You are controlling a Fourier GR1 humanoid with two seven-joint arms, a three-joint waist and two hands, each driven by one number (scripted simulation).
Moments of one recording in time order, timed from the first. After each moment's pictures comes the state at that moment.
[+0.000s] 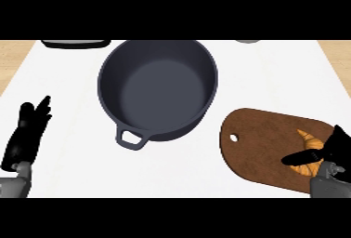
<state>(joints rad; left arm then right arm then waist) -0.09 0.44 -0.01 -1.44 -0.02 0.20 0.39 -0.10 -0.08 -0.22 -1.68 1.02 0.22 1.08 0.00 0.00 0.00</state>
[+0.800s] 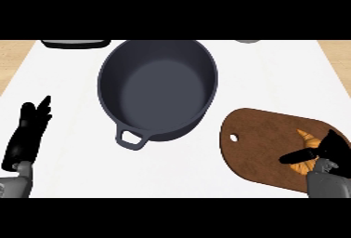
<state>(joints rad) -0.09 0.39 0.04 -1.45 -0.08 0.15 0.40 -0.14 -0.06 -0.30 -1.53 1.00 0.18 1.03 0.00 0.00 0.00</state>
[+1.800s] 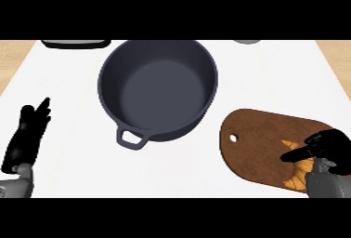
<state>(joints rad) -0.08 0.34 0.10 -1.46 -0.14 0.10 0.39 -0.13 -0.14 -0.21 -1.48 1.11 0.10 0.96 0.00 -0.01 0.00</state>
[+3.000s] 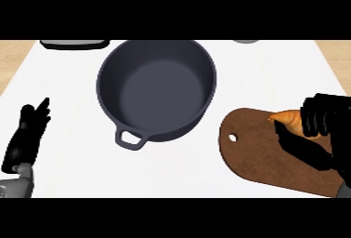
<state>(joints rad) -0.08 0.33 0.11 -1.45 -0.15 0.10 0.39 -0.21 -0.27 0.09 -2.13 1.02 0.18 0.44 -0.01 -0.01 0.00</state>
